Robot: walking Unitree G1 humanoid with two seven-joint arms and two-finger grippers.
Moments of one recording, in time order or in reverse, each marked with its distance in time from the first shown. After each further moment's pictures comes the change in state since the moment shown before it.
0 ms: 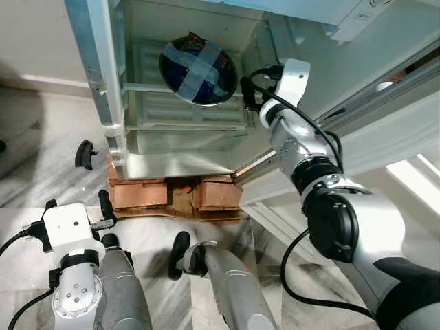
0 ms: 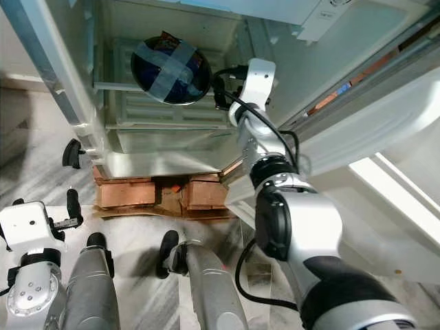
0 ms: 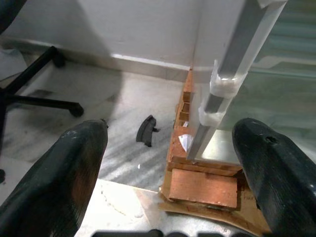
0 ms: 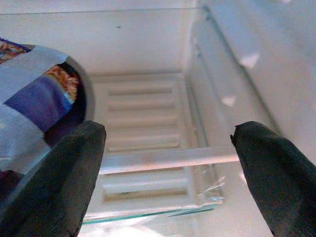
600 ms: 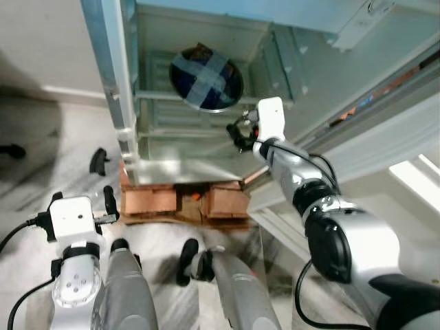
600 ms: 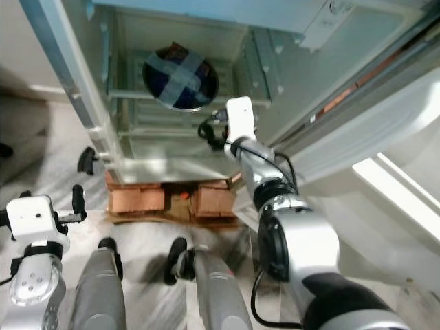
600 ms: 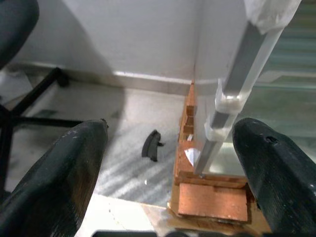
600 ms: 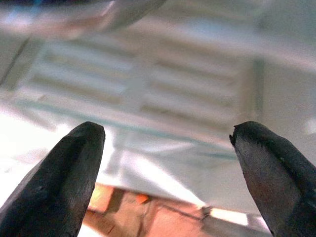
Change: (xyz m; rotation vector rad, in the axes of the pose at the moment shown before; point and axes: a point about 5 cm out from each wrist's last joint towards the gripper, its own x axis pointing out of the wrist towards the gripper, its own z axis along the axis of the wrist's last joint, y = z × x) left arm 0.015 -0.001 -0.003 0.040 -0.014 -0.066; right arm -0.022 0.003 -0.071 -0.227 0.260 0.197
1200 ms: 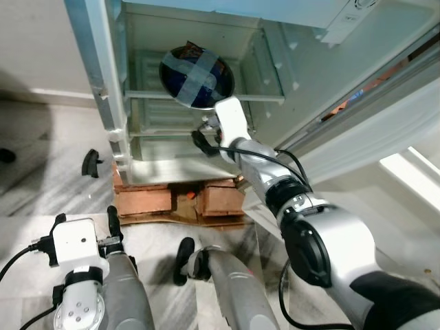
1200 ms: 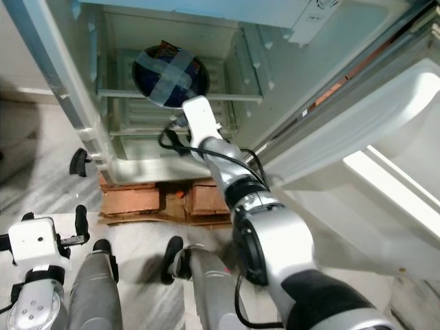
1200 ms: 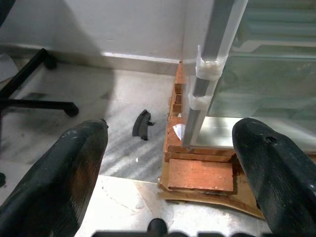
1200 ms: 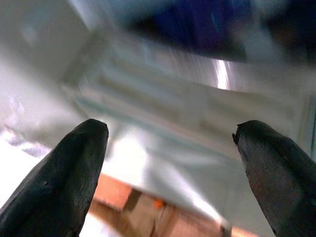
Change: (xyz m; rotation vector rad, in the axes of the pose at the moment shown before) left arm -0.037 -0.002 -0.012 -0.012 0.071 0.009; right arm 0.015 0.066 0.034 -0.124 -0.053 0.151
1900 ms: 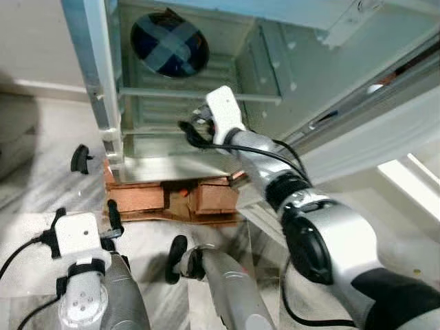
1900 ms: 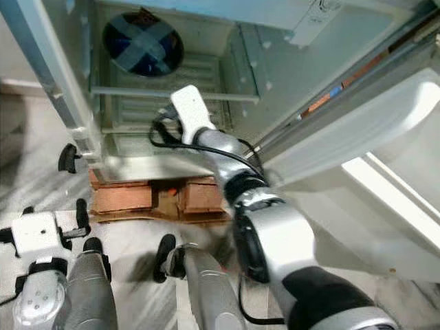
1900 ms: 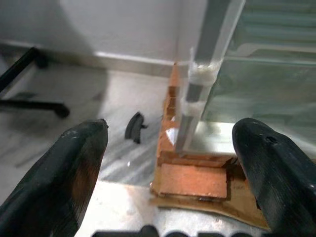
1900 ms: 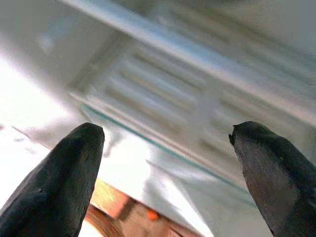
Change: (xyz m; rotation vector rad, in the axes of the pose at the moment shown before) left arm 0.019 -0.006 0.003 0.010 -0.033 -0.005; right arm -0.008 -0.017 -0.004 -0.049 -0.043 0.090
